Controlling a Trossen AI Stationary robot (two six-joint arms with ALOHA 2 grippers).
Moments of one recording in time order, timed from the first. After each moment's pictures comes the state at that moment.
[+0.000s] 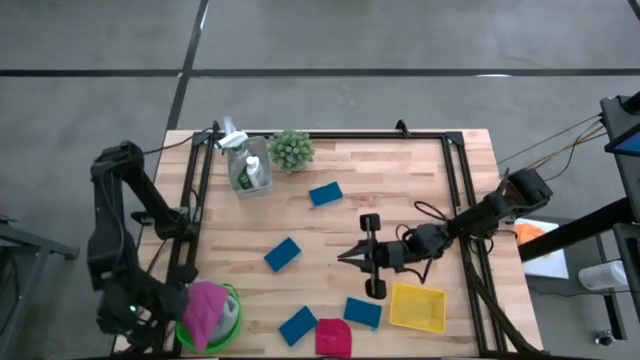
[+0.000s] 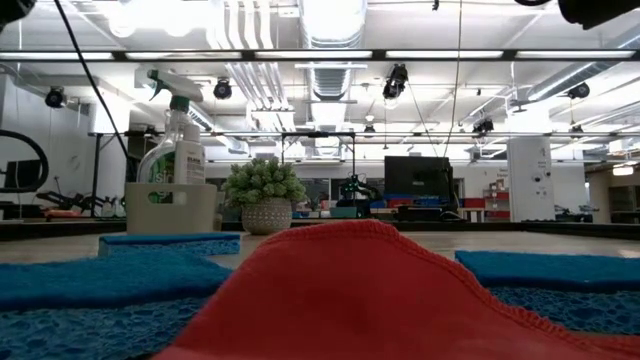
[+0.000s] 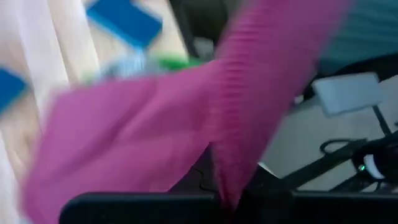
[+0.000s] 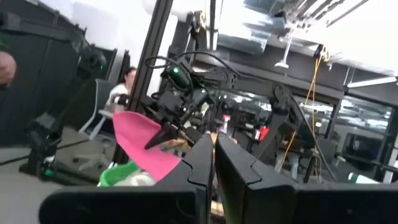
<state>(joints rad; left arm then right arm) -1.27 1.17 1.10 -0.90 -0.29 -0.92 0.42 1.59 0.73 1.20 0.24 -0.33</state>
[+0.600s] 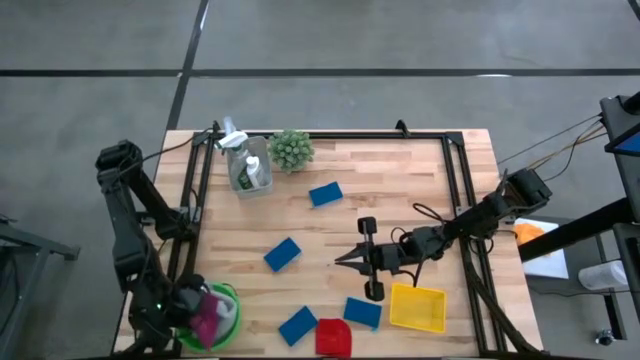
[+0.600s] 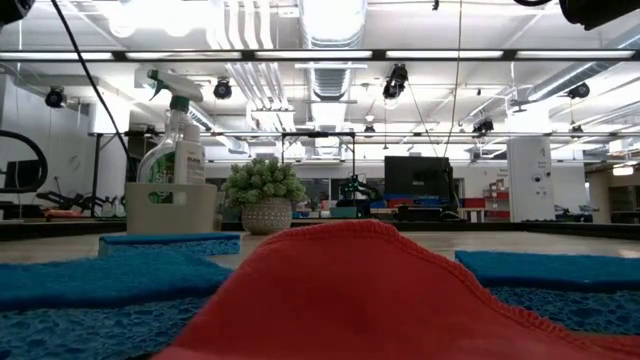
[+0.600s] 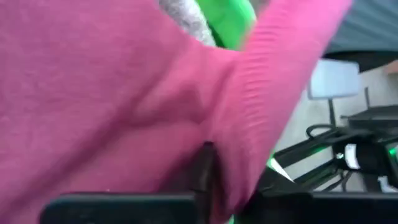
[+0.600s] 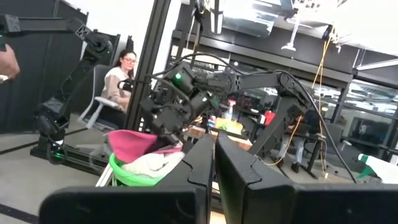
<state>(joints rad) -1.22 1.15 0.83 -0.64 -0.06 -1.08 0.43 1.59 0.73 1.14 0.25 -0.29</state>
